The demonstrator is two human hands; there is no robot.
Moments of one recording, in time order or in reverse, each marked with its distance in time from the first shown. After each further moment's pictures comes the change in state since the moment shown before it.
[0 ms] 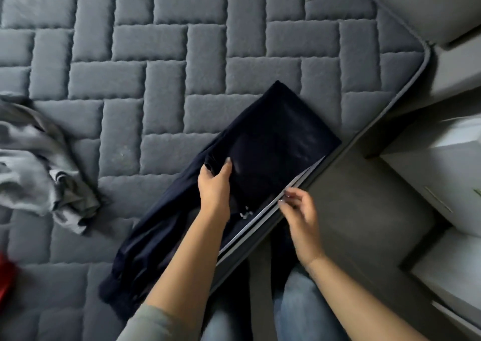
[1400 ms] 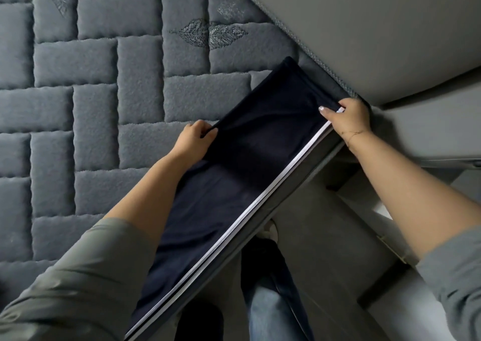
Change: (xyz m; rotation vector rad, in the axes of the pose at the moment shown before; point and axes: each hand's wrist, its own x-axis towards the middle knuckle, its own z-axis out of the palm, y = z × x) left_hand 0.180 0.074 0.293 1.183 -0.208 0.328; right_hand 0.440 -0.203 -0.216 -0.728 0.087 -0.075
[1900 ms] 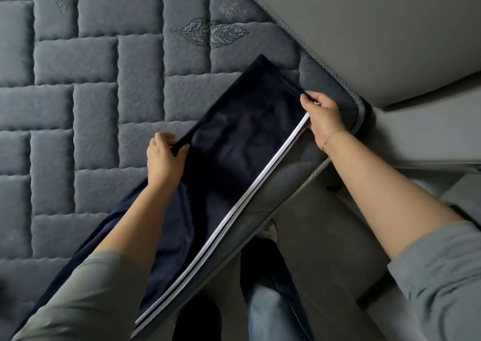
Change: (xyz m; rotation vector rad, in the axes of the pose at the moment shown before) left_hand -0.041 -0.039 -0.007 -0.031 0.361 -0.092; right_hand -0.011 -0.038 0.036 0.663 -0.090 0.167
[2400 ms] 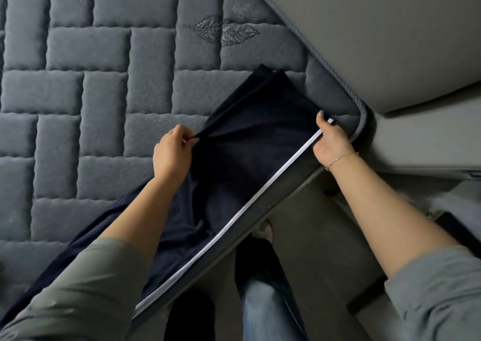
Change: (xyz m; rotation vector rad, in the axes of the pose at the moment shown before) left_hand -0.007 0.004 0.000 0.085 0.015 0.086; right_hand -0.020 0.023 -0.018 0.304 -0.021 0.244
